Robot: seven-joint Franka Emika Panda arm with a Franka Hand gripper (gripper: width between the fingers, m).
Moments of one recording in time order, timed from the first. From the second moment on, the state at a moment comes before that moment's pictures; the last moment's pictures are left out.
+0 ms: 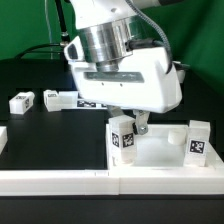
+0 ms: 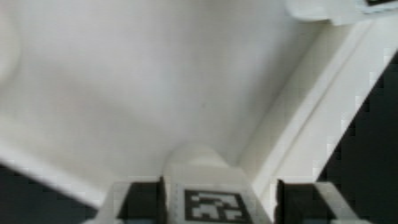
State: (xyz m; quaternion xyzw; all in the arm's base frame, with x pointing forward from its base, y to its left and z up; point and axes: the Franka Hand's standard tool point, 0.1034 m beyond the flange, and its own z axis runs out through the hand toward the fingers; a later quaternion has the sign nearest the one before) arm 0.652 0.008 0.073 -0.80 0.57 0.05 0.16
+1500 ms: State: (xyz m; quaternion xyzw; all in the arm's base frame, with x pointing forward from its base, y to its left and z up) arm 0.655 -0.016 0.067 -0.99 0.01 -0.06 0.10
